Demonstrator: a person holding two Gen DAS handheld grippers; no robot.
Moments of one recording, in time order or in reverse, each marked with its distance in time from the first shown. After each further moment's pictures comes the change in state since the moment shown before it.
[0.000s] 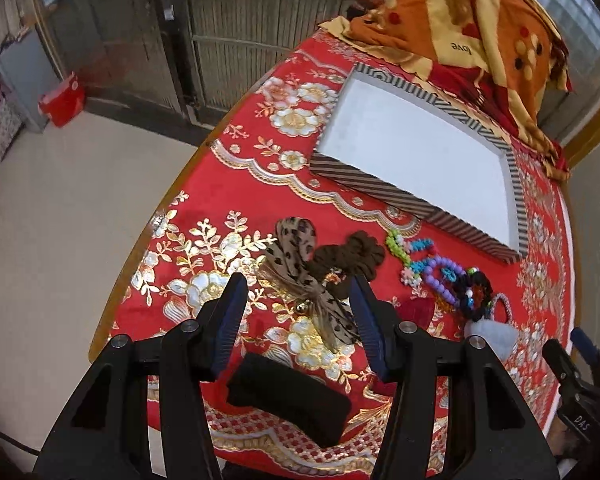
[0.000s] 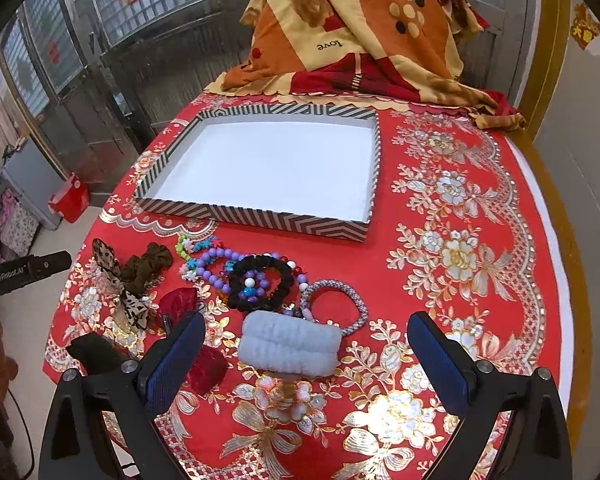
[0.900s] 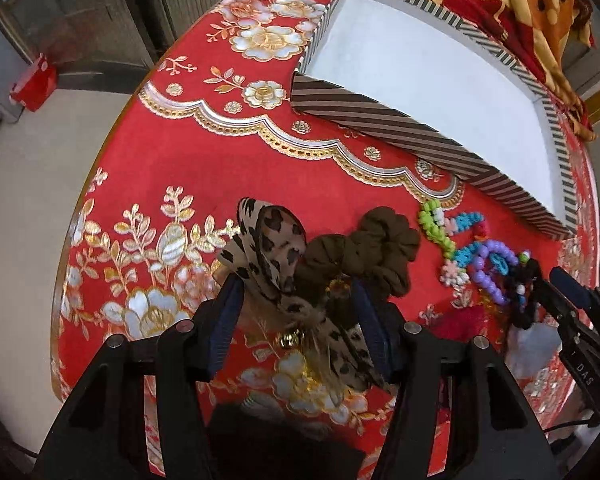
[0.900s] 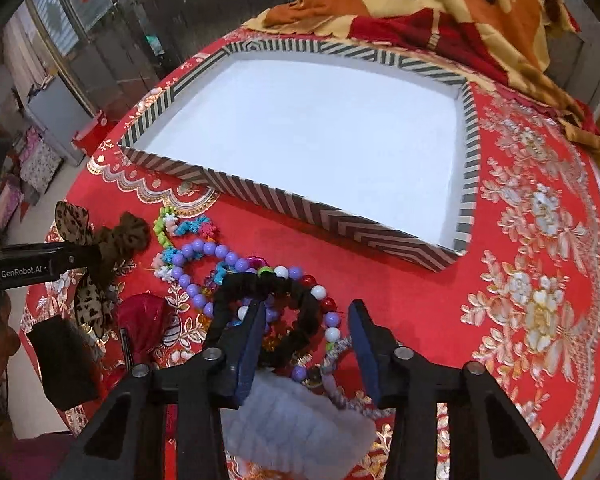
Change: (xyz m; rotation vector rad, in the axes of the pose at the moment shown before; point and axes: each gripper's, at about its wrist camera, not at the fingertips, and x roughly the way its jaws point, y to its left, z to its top) left arm 0.104 -0.020 0.018 0.088 0.209 0.016; right arm 0.108 0.013 0.031 -0.171 0.173 0.097
